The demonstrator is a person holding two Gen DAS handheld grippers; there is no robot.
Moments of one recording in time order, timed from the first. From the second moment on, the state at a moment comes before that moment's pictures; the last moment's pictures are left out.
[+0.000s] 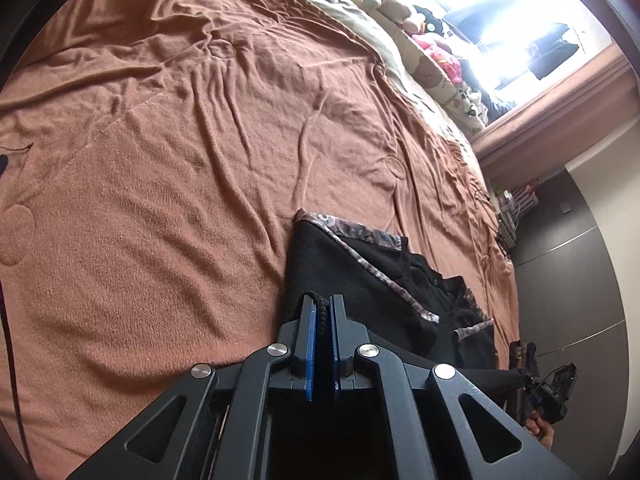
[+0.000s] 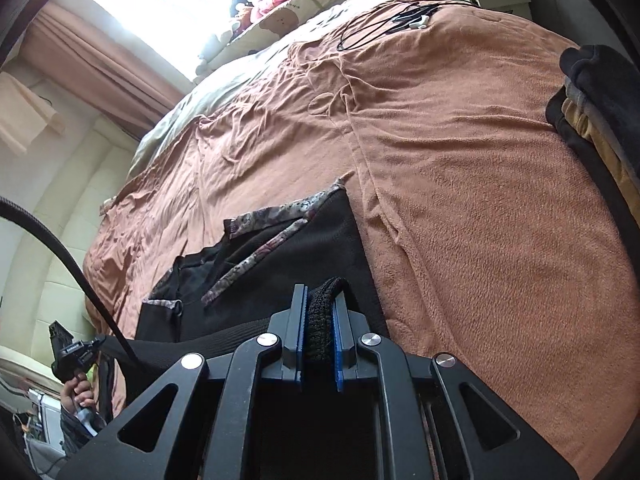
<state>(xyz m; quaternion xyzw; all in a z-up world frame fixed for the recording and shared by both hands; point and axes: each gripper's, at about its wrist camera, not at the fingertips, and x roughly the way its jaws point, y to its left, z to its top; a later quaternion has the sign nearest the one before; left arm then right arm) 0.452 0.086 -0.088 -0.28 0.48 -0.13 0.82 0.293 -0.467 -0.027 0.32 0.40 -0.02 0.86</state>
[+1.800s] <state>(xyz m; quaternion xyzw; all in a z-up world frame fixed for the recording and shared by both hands) 0.519 0.018 -0.153 -0.01 0.54 -0.04 0.84 0.382 -0.428 -0.064 0.10 0.50 -0.10 0.86</state>
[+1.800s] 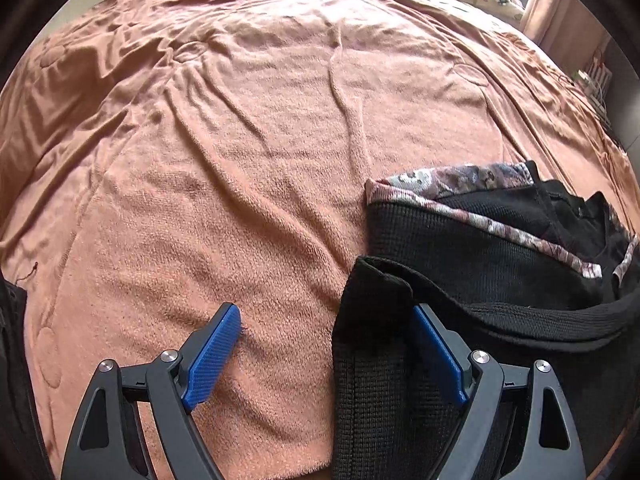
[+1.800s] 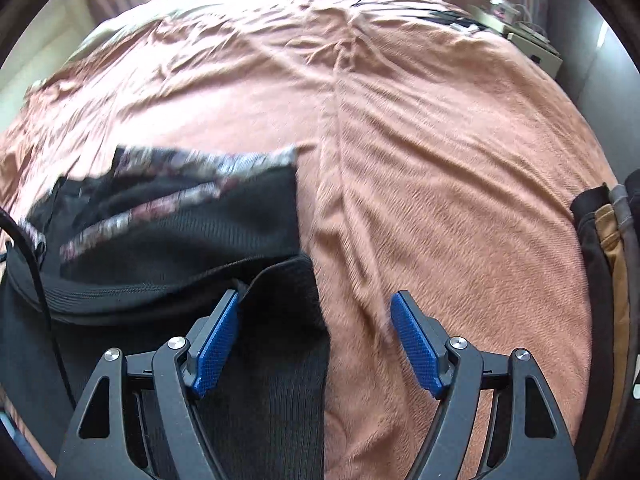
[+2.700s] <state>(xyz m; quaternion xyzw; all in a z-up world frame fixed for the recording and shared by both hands) 0.524 0.013 -0.164 -0.05 0.54 -0.12 0.83 0.388 -0.447 -0.076 0.16 0.49 -0.02 0.86</state>
